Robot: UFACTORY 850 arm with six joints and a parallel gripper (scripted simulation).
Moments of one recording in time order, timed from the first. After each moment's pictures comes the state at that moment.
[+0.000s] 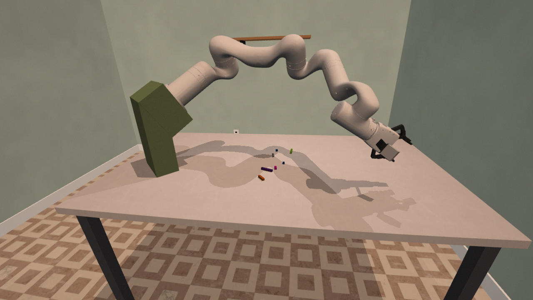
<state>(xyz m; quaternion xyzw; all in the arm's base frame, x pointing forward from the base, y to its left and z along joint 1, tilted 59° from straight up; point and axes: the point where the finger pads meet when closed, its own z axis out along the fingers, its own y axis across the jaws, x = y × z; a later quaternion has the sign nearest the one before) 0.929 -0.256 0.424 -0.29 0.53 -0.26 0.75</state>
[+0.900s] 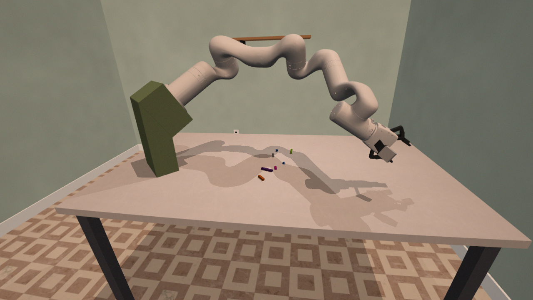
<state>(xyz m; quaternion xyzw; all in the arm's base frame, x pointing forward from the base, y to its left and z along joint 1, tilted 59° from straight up) 0.927 -0.254 0.418 -0.29 0.54 -0.24 0.75</state>
